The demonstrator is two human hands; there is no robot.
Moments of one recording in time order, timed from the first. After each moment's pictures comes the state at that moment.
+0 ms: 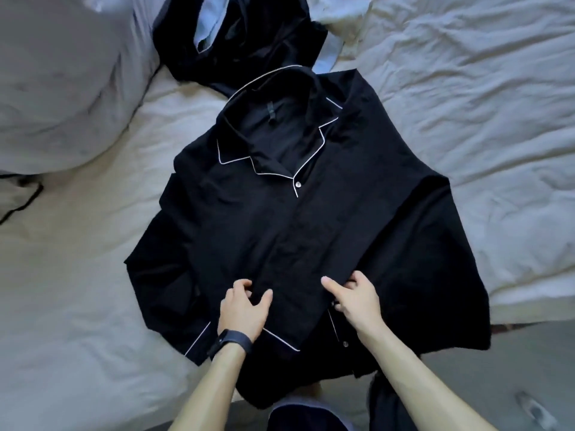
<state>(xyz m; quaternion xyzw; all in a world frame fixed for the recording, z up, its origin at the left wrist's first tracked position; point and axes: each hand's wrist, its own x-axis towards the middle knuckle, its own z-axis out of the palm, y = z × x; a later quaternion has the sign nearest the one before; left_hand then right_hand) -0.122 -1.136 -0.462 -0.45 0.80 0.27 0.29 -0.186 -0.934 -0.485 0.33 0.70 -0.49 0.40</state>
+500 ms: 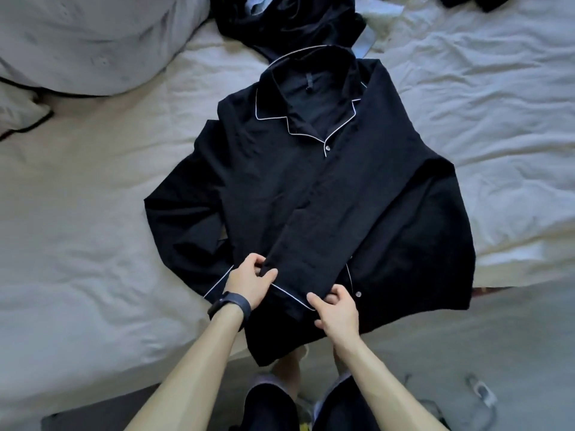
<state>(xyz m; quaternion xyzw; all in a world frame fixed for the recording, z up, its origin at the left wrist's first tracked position) -0.037 -1.185 -0.460 -0.38 0.78 0.40 0.30 -0.032 -0.991 -0.467 0.33 0.75 -0.45 0.37</state>
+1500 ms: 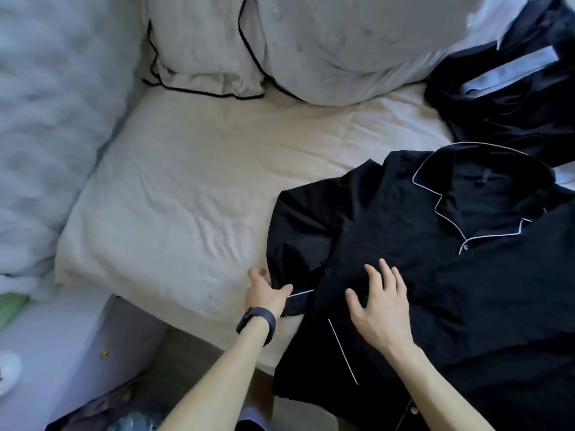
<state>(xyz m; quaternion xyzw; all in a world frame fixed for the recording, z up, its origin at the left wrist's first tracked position) 0.017 -1.240 -0.461 -0.70 0.53 0.47 0.07 -0.137 -1.083 -0.466 -0.33 0.90 -0.16 0.24</state>
